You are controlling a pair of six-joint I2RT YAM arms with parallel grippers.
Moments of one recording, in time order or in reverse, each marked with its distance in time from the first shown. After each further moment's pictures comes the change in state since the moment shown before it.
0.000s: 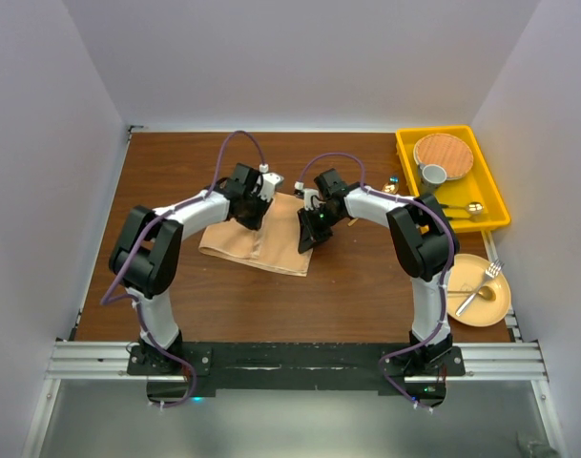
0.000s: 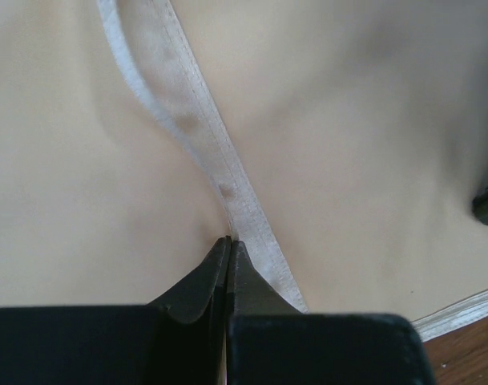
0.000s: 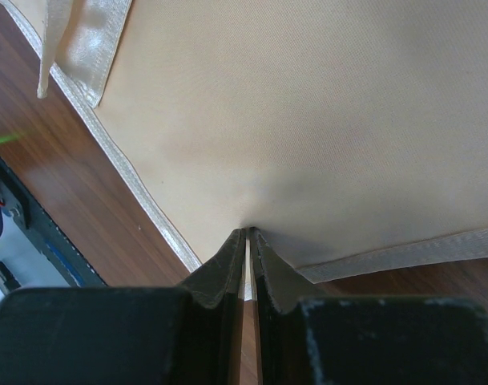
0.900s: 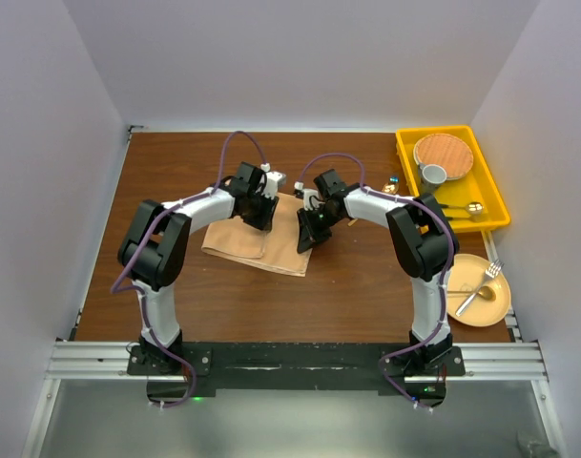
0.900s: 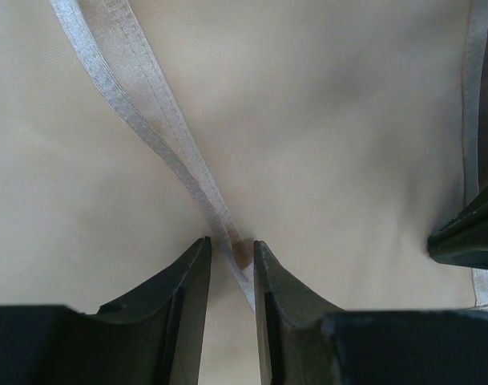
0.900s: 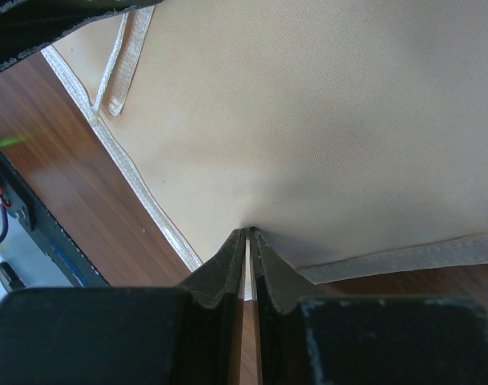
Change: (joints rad) left arm -0.001 0.078 0.057 0.020 0.080 -0.108; right arm 0.003 0.001 -0.005 0.017 -0.010 0.015
